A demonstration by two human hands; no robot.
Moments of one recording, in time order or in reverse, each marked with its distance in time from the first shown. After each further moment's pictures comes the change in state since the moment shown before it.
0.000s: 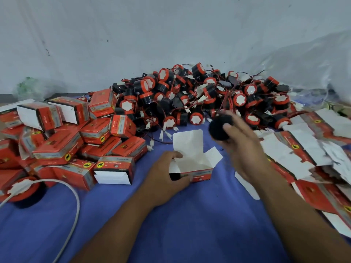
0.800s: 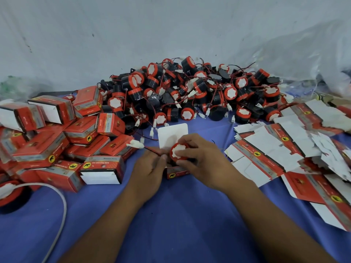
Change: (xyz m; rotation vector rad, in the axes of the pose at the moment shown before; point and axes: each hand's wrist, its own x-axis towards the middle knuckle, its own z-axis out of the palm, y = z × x) left_hand 0.001 0.014 -0.007 -0.110 0.125 0.023; right_hand -0.015 0.038 0.015 -1.040 -0.420 -0.378
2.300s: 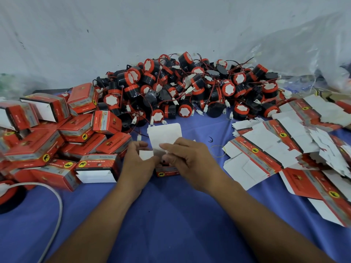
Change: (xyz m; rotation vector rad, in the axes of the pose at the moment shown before) left_hand 0.010 -0.003 -0.004 -0.263 0.165 -0.481; right_hand 0.005 -0.022 0.019 0.152 0.226 -0.082
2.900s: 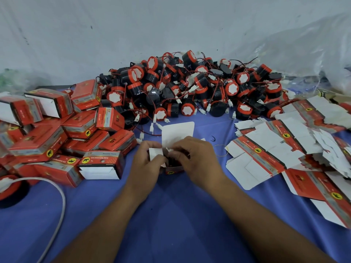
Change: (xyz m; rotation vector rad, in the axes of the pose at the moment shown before) left_hand -0.018 0.001 0.006 -0.103 -0.123 0.160; right_hand 0.003 0.002 0.006 -0.027 -0.026 0.311
